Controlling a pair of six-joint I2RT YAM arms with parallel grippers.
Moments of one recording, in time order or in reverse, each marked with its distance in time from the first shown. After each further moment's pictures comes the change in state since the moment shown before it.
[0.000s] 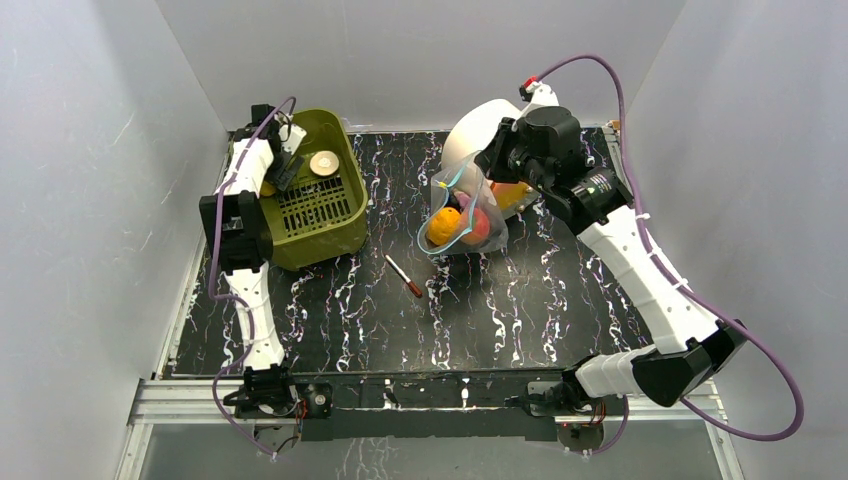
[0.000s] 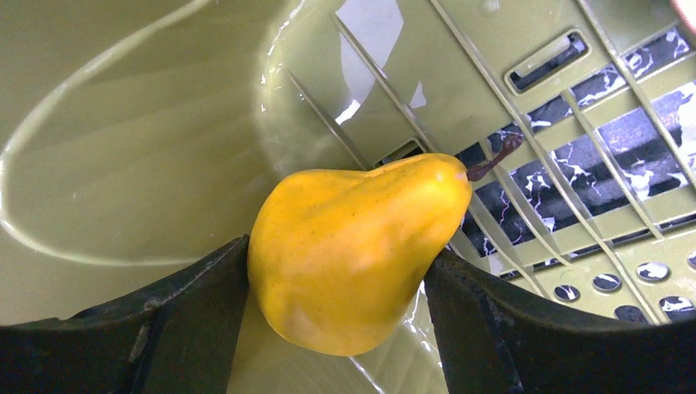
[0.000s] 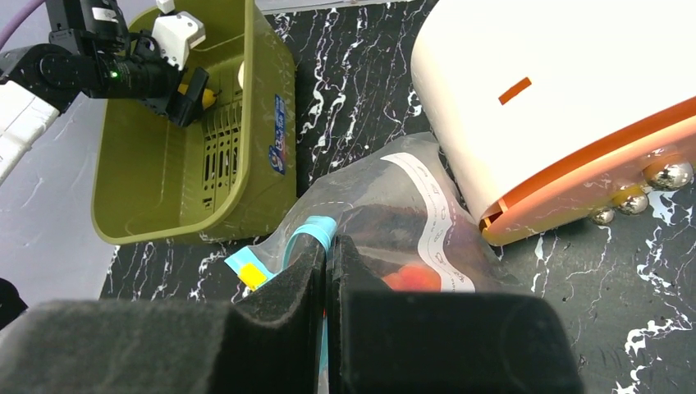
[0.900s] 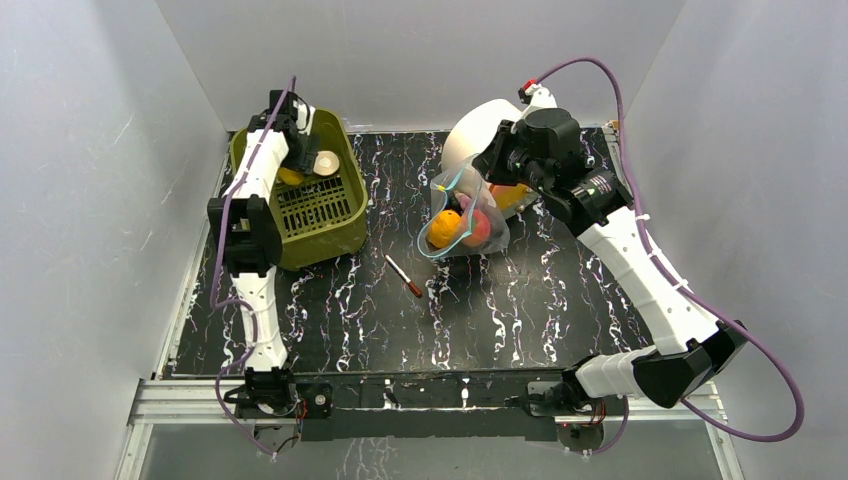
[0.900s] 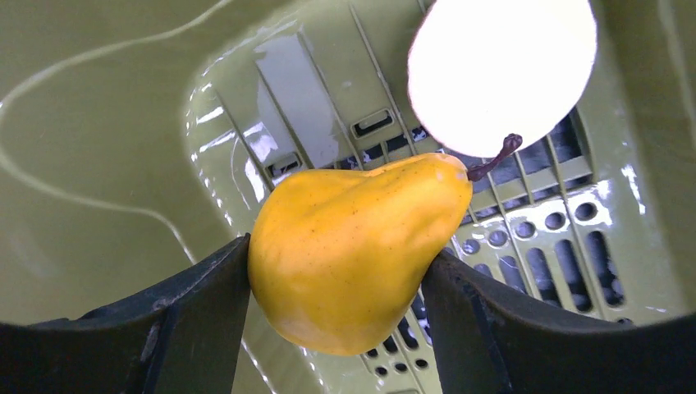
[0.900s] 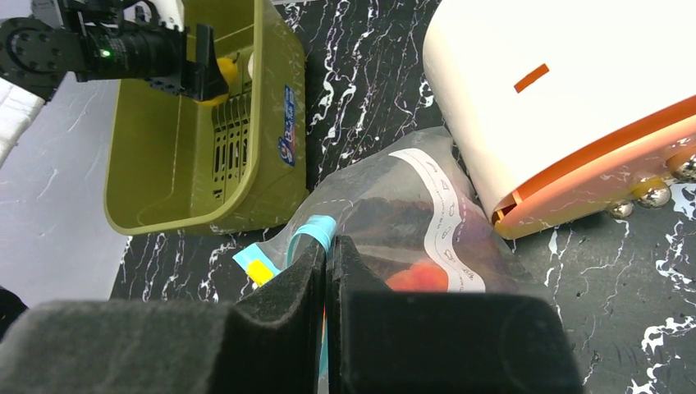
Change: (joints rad) left arm -0.094 -0.047 0.067 -0.064 0.023 -0.367; right arm 0.000 -0.006 -0.016 -0.001 -0.024 0.014
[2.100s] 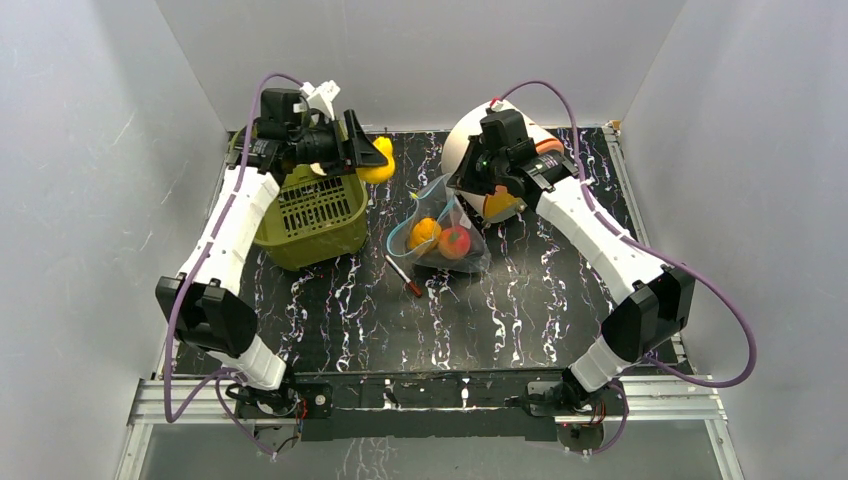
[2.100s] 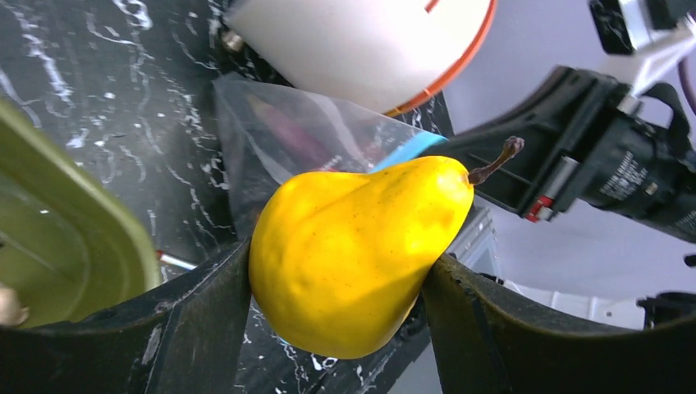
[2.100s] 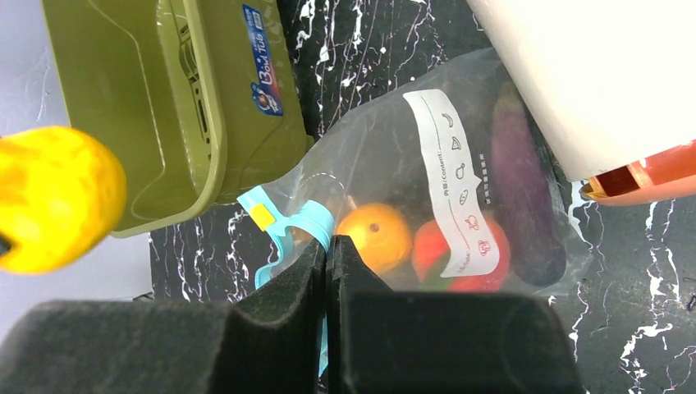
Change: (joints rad) left arm -0.173 -0.685 -0.449 0.166 0.825 -0.713; right arm 0.000 0.244 0.042 -0.066 -0.097 0.221
